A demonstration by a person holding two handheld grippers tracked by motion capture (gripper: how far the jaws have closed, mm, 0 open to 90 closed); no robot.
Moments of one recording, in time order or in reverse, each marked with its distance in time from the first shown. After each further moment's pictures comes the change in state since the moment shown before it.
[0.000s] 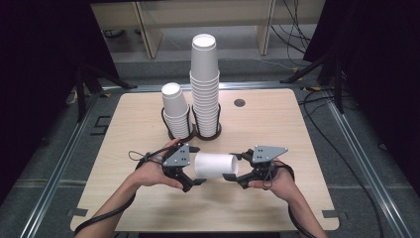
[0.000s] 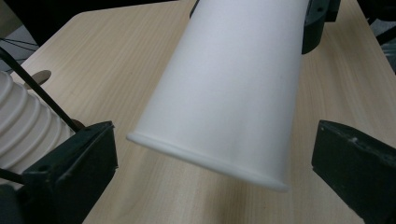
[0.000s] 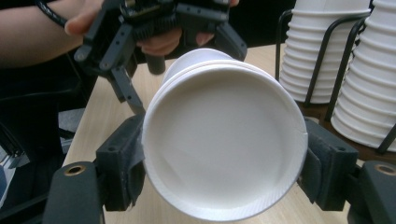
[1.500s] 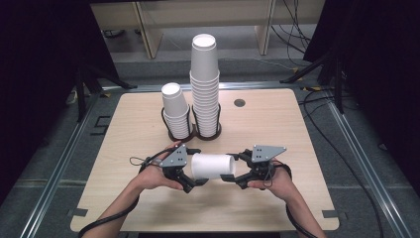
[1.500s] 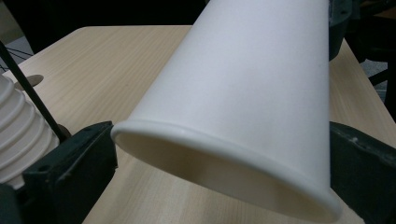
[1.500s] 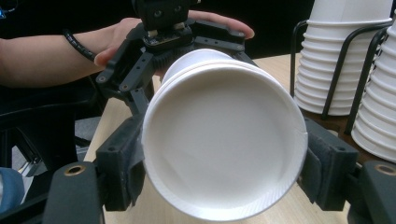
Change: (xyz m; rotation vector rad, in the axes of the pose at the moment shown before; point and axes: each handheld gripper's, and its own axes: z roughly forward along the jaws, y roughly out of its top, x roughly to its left) left arm 0.000 -0.015 0.009 -0.123 -0.023 -0.083; right arm 0.001 0.001 0.006 -0.037 0.058 0.021
